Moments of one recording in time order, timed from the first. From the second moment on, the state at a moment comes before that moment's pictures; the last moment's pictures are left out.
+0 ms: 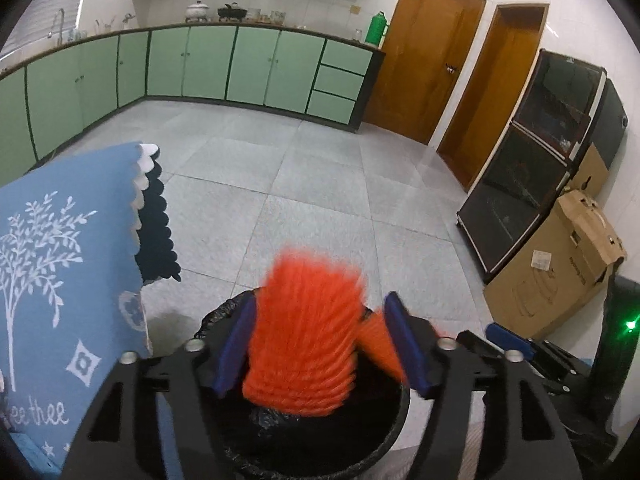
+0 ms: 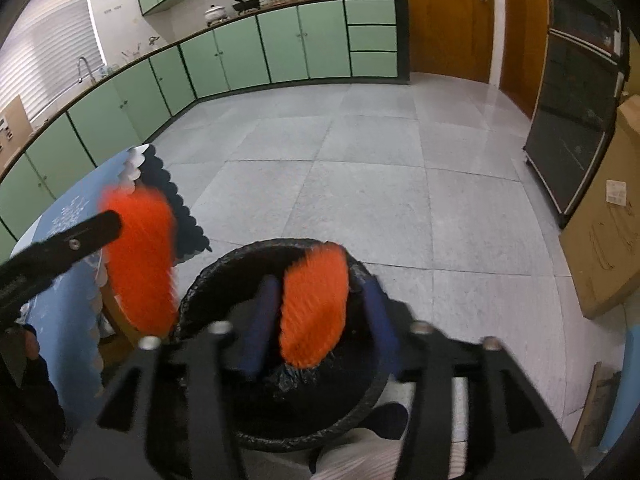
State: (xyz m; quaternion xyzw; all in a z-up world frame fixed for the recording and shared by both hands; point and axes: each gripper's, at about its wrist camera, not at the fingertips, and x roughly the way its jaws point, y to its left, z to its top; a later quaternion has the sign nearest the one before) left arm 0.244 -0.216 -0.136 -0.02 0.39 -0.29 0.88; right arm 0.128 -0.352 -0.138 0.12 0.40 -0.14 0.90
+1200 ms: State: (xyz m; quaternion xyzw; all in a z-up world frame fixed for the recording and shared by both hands) left arm 0.079 0.122 -0.057 -0.02 0.28 0.08 0.96; right arm 0.098 -0.070 -0.044 0.03 0.29 0.14 0.95
